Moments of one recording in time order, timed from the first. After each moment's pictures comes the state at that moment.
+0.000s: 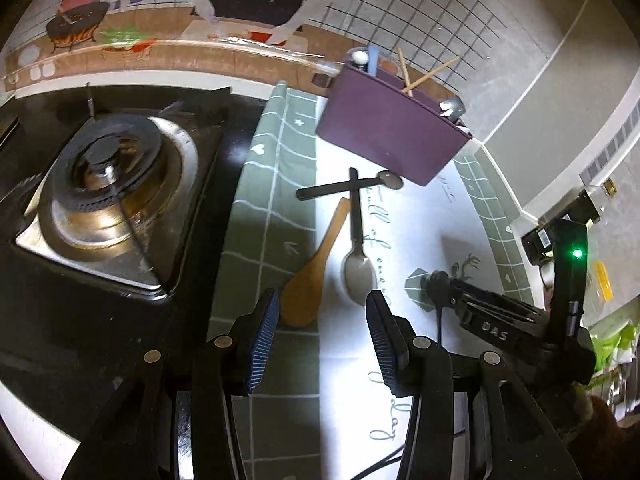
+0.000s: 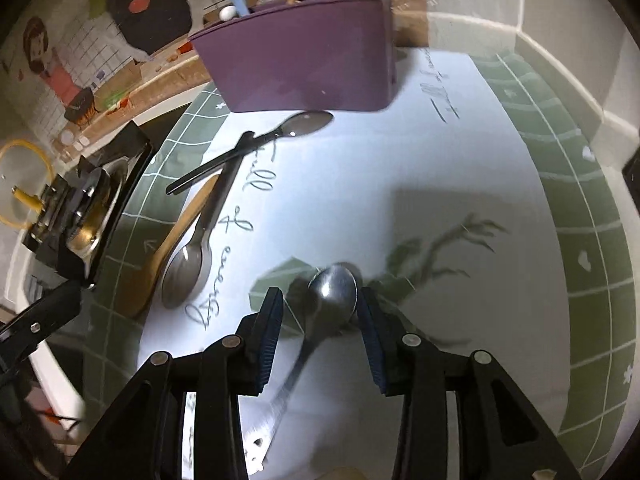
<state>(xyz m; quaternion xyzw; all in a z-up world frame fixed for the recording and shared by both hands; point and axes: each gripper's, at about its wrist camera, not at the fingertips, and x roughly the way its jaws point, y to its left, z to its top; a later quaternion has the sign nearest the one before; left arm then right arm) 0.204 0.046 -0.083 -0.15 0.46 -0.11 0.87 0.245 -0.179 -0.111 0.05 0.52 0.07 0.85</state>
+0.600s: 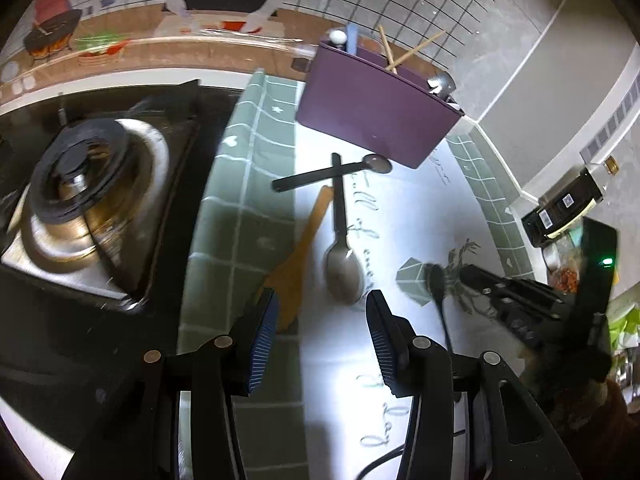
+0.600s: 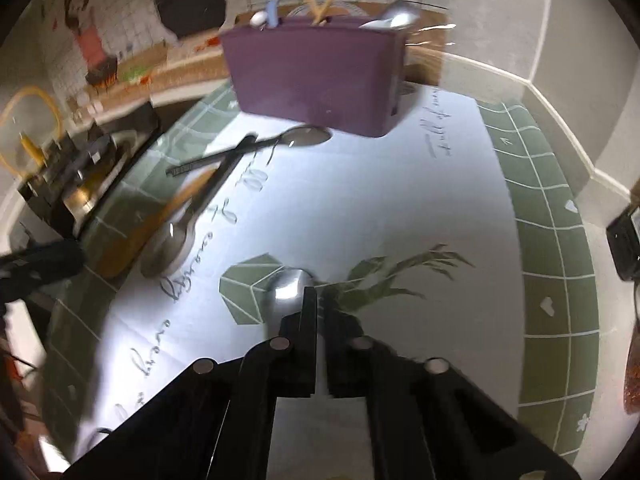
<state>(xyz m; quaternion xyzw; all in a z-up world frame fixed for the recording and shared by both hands) 0.222 0.020 -0.090 -0.12 0.48 -0.14 0.86 0.232 -0.205 -0.097 -0.01 0.49 0.11 0.87</state>
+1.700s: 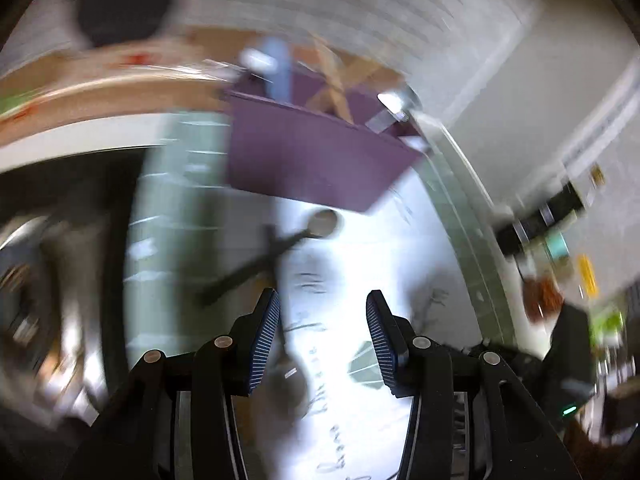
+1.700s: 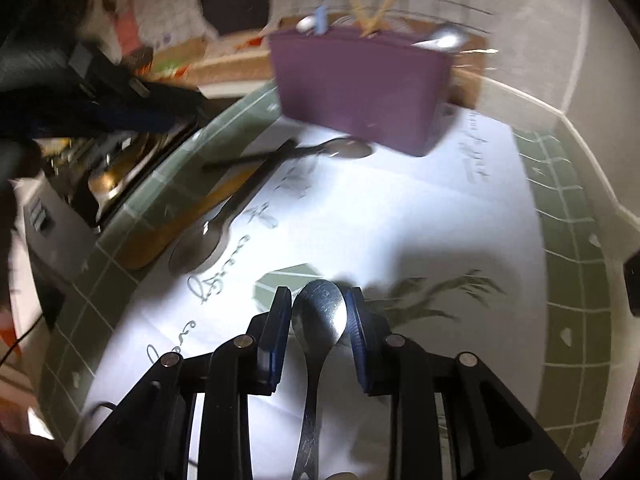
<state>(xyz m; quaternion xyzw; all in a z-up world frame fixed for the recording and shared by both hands) 0.327 -0.026 -0.068 -0.08 0.51 -0.24 0.82 0.231 -0.193 -0.099 -0.04 0.47 0.16 0.87</state>
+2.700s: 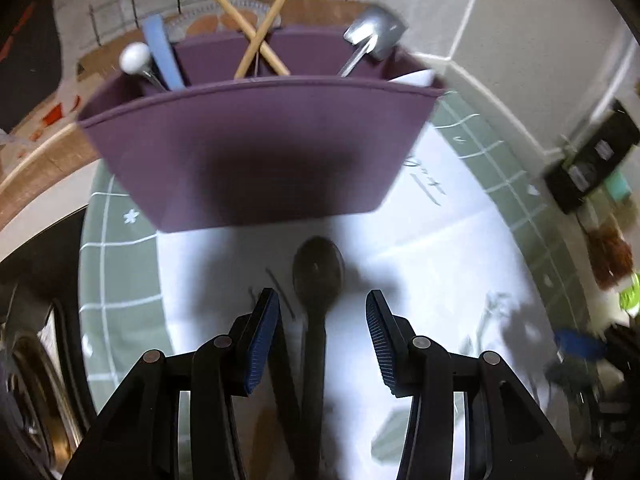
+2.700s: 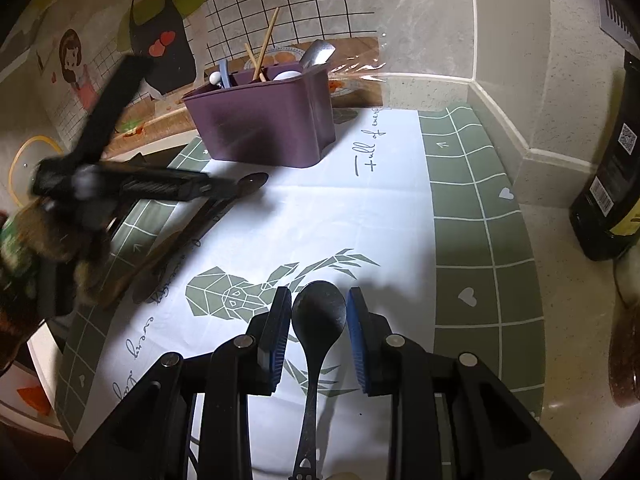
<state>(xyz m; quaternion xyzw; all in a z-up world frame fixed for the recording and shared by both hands) 0.382 -0.097 -0.110 0.06 0.52 -0.20 0.83 0.216 -0.275 -0.075 0.03 0.45 0.11 0.89</state>
